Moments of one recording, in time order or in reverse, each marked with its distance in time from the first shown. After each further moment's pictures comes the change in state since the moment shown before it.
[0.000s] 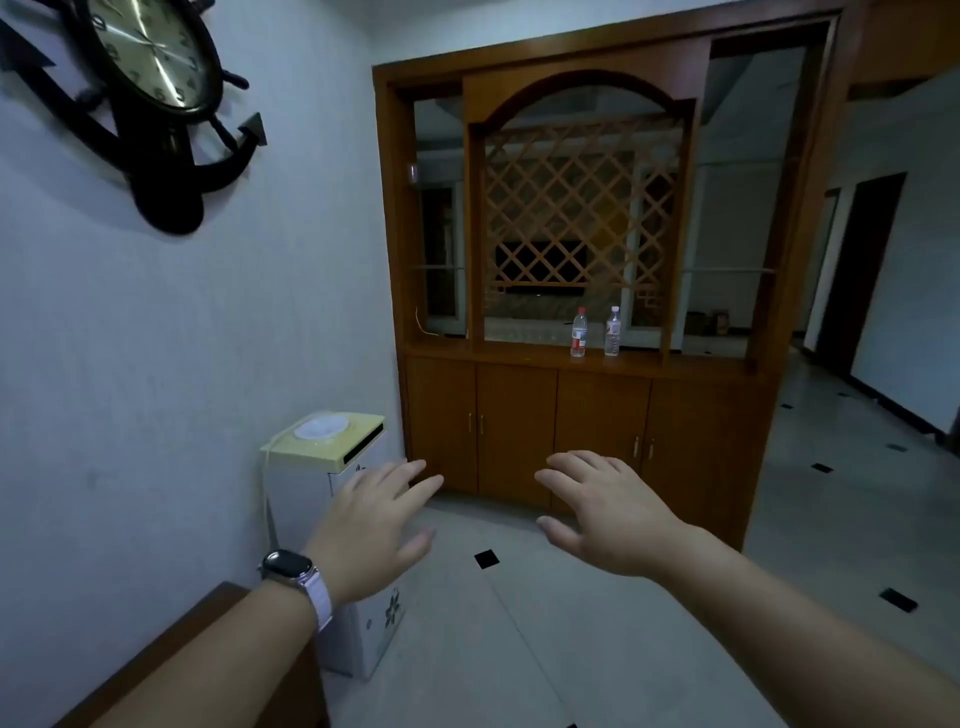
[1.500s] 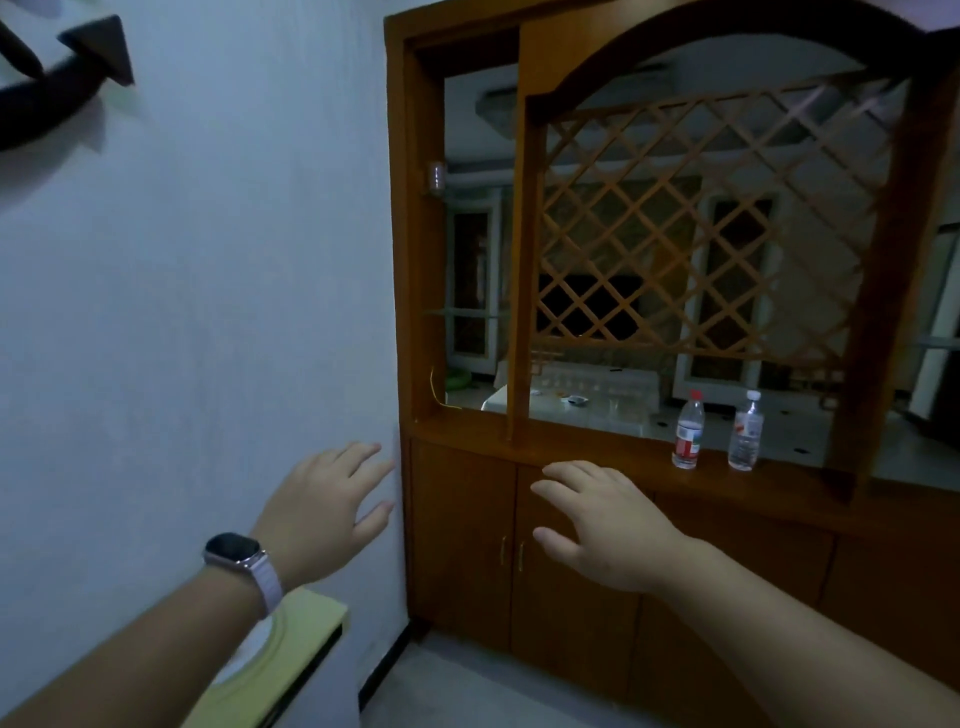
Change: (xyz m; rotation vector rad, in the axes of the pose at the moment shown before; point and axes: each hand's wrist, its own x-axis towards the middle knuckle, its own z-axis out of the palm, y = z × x) left_hand 0.501 -0.411 0.282 0.128 0.155 -0.119; right_hand 0.641 0.259 0.174 0.034 0.049 -0.092
